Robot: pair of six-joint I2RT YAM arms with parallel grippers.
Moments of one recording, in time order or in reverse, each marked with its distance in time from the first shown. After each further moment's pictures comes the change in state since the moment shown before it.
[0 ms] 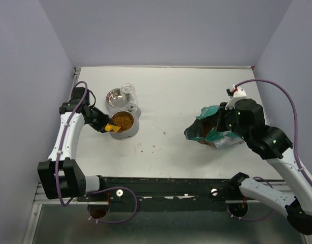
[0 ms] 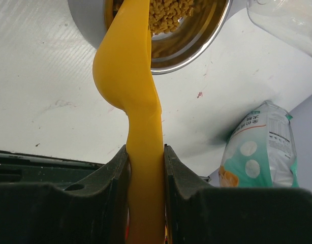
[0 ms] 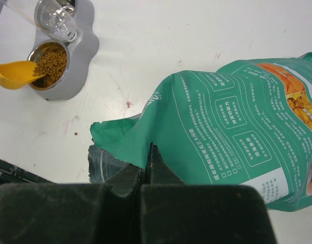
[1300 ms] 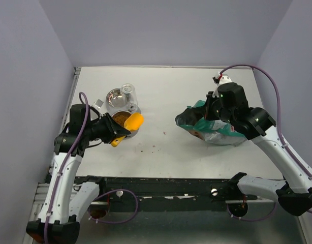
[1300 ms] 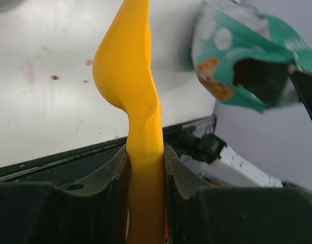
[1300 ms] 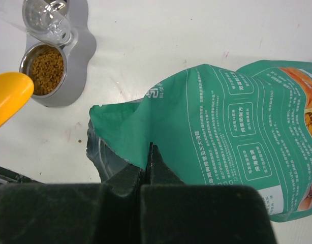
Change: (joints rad) left arm -0.176 -0.421 -0.097 0.067 0.183 0.098; right arm 0.000 0.241 0.160 -0.026 -0.007 0.043
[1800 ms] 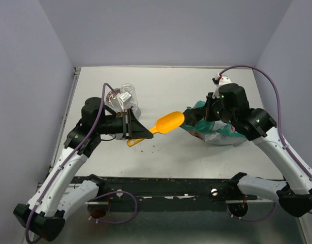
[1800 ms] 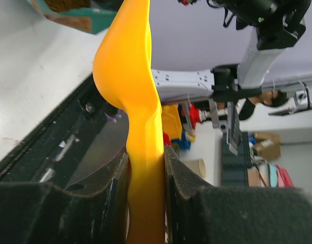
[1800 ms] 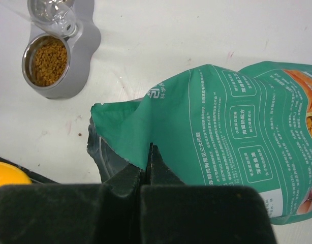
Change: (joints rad) left arm -0.354 0.007 -0.035 0.563 0.396 -0.216; right arm 0.000 -0.008 -0.009 0.004 -0.033 -0.032
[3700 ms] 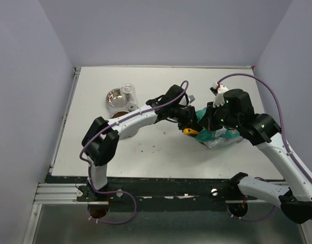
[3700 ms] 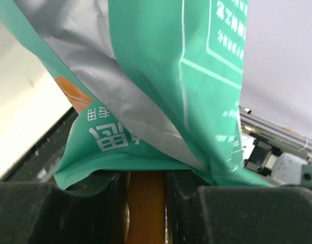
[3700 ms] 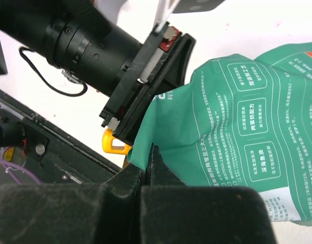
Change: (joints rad) left arm -0.395 1.028 0.623 -0.069 -0.205 -0.133; right arm -0.037 -0.073 -0.066 -0.045 -0.265 -0.065
